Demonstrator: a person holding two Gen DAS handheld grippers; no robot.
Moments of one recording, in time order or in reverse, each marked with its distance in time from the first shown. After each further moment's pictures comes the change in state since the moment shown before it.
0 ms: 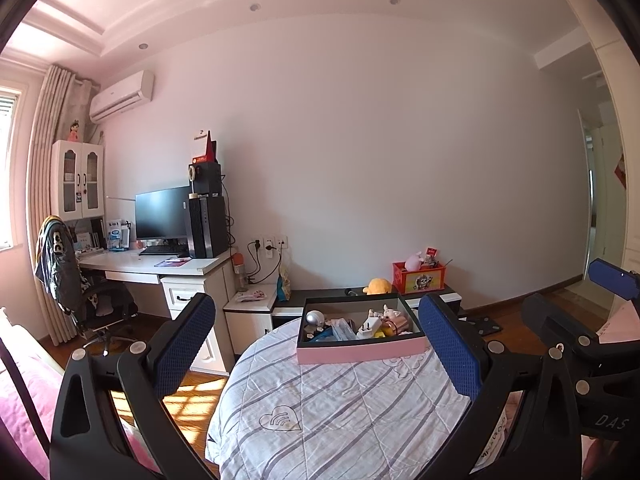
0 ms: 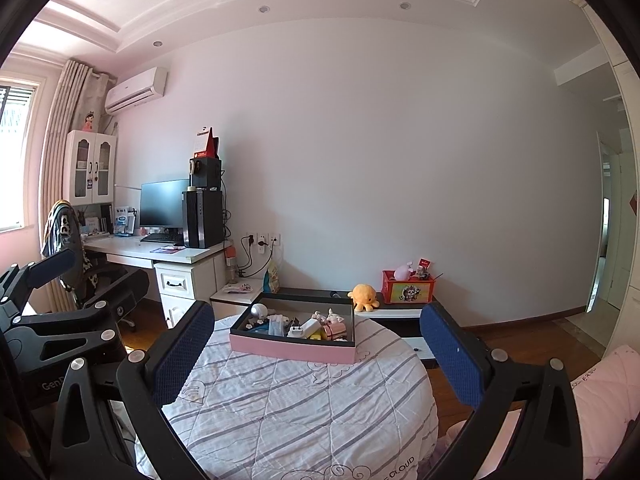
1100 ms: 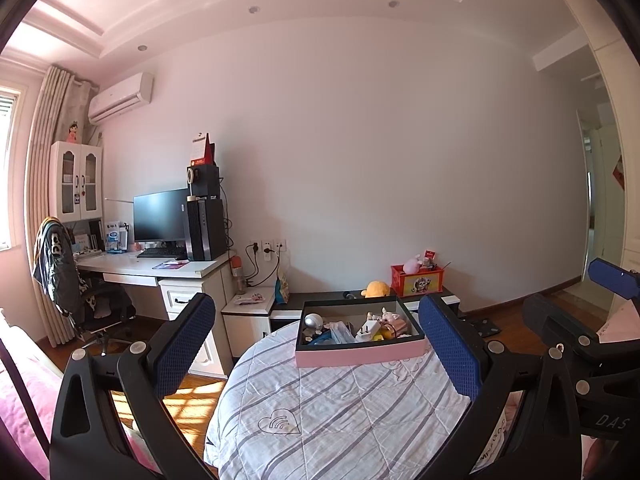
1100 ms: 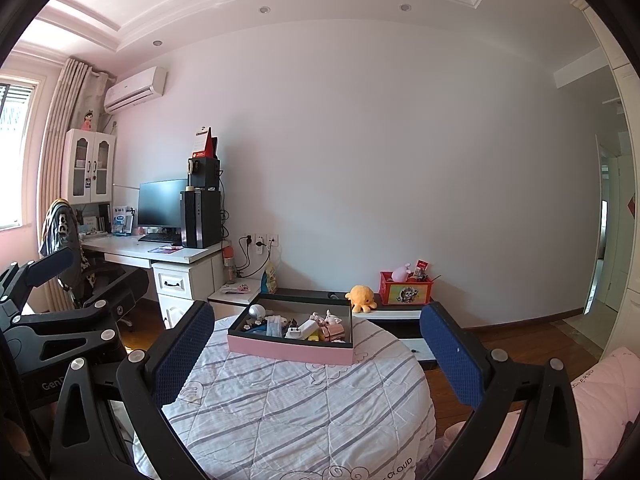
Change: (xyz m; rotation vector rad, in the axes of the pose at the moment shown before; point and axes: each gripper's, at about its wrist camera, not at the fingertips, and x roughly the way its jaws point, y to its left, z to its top) left arm 0.000 0.000 0.001 -0.002 -0.013 -0.007; right arm -0.001 0.003 0.001 -0.005 -0.002 -0.010
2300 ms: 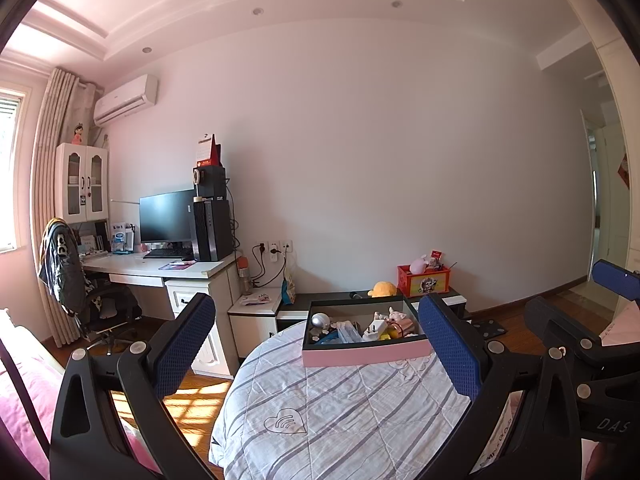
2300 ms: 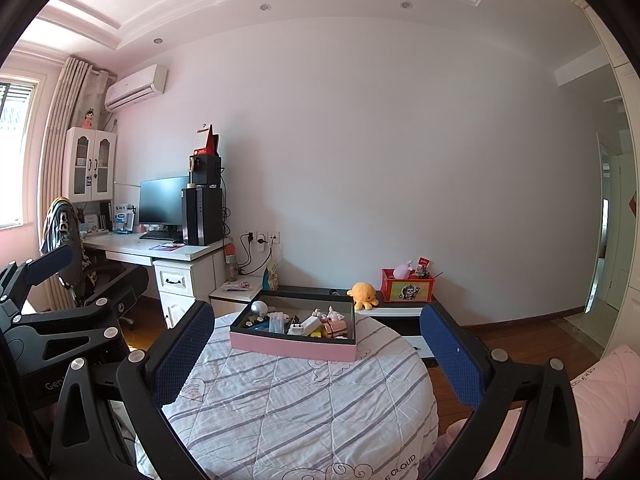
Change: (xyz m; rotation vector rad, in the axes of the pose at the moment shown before) left arm -0.001 0.002 -0.004 0.006 -0.005 0.020; right arm -0.001 0.001 -0.001 0.001 0.009 0.005
